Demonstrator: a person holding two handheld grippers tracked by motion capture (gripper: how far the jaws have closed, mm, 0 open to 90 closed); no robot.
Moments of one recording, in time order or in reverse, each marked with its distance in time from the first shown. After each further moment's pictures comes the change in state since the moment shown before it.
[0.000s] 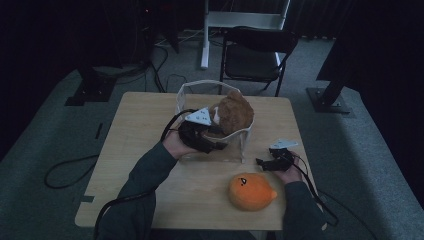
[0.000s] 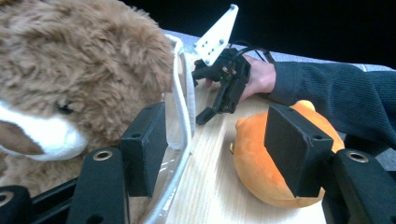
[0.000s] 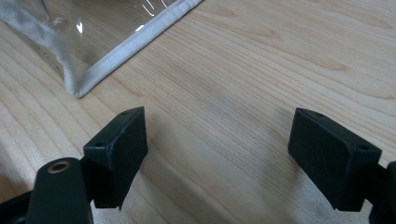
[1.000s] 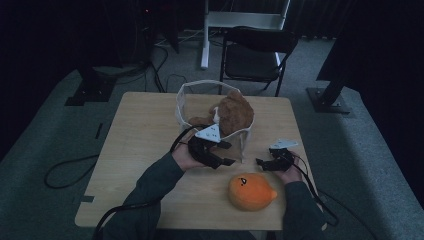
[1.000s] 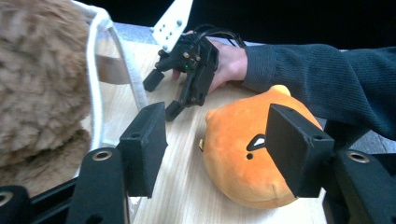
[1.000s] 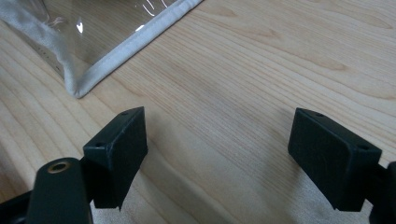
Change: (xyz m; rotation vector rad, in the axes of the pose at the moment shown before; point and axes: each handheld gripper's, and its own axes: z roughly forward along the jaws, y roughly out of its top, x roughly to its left) left arm -0.025 -0.015 0.032 0.013 -0.080 0.052; right arm 0.000 0.000 0.000 -0.001 -0.001 -0.002
